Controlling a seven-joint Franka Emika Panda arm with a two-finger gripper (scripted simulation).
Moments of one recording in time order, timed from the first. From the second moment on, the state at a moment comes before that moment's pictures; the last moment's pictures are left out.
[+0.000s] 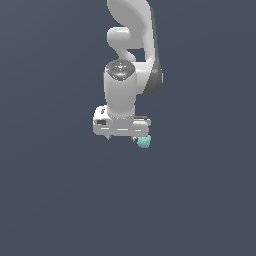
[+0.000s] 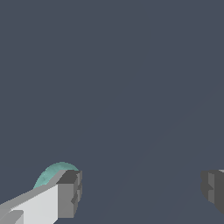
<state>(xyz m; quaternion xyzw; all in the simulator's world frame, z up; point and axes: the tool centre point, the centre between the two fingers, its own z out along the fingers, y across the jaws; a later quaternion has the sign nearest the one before) 0.009 -0.028 0.169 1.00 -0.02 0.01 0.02</state>
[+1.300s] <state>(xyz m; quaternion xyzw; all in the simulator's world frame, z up) -0.006 -0.019 0.145 1.00 -0.04 0.00 0.02</state>
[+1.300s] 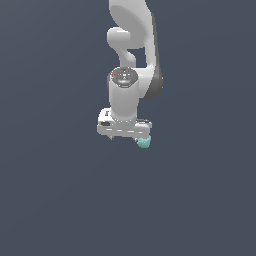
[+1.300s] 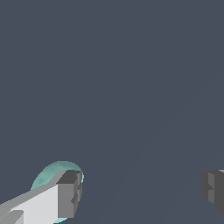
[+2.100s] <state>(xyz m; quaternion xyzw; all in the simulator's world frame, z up) -0.049 0.065 0.099 0.99 -0.15 0.00 0.00</state>
